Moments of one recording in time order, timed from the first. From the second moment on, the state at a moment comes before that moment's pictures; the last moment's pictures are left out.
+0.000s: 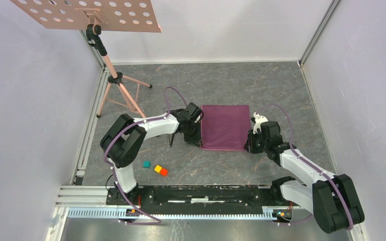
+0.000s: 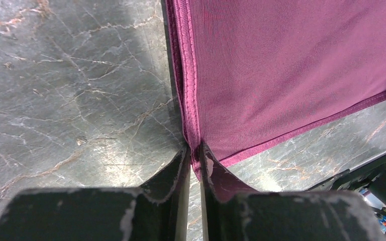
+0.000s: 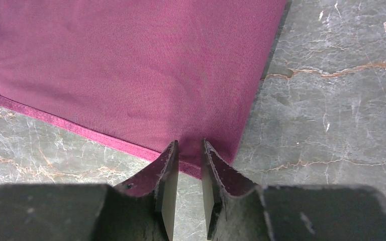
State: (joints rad) left arm -0.74 1.83 1.09 -0.43 0.18 -0.69; right arm 0.28 1.06 0.35 -0.14 -0.17 0.19
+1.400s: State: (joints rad) left arm -0.62 1.96 1.53 -0.40 0.24 -0.65; right arm 0.13 1.51 0.74 0.06 -0.31 0.26
